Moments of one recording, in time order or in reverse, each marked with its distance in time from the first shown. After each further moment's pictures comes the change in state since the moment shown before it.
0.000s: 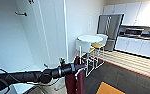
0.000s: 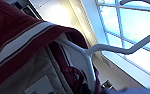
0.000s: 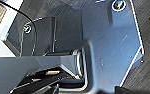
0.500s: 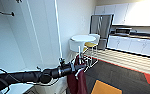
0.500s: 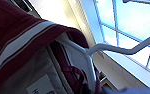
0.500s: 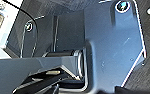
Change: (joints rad) left arm 0.000 0.000 -0.001 0.006 0.000 0.001; right arm 0.002 0.000 -0.001 0.000 -0.001 0.000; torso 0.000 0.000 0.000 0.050
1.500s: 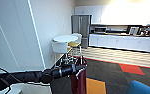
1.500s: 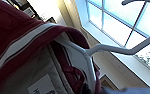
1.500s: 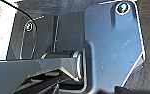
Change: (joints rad) left arm 0.000 0.011 0.004 0.008 0.000 0.002; right arm 0.000 0.000 -0.002 0.000 0.003 0.000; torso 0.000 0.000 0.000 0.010
